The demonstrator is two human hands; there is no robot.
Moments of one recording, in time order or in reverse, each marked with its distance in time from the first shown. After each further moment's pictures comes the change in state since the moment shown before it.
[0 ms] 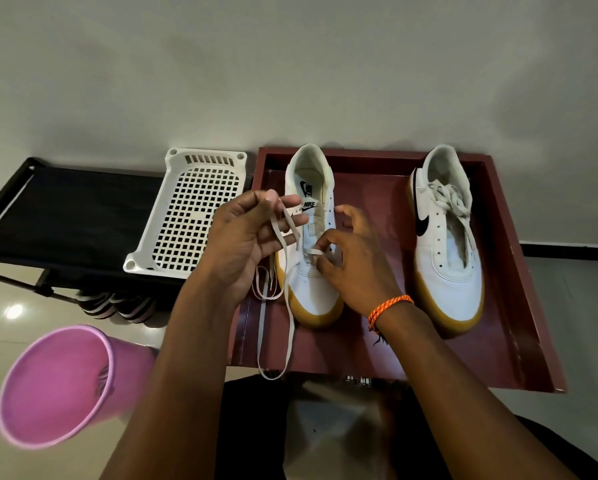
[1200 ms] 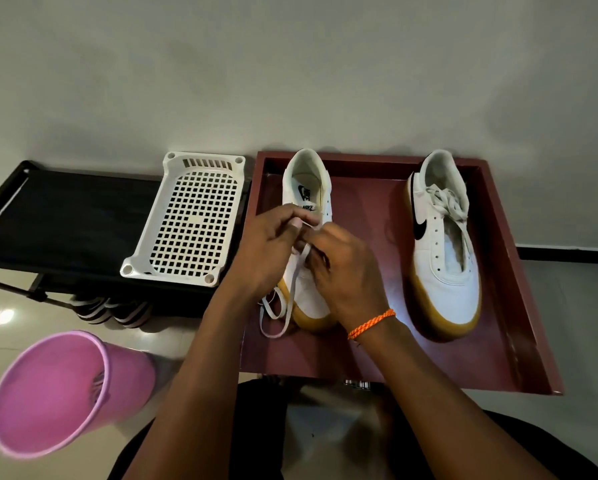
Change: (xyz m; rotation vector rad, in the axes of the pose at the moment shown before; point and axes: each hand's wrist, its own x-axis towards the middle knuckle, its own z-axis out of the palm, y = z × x) left_hand 0.008 -0.022 0.007 0.695 -0.073 0.192; right_hand -0.007 -0.028 0.012 -0.048 0.254 -0.322
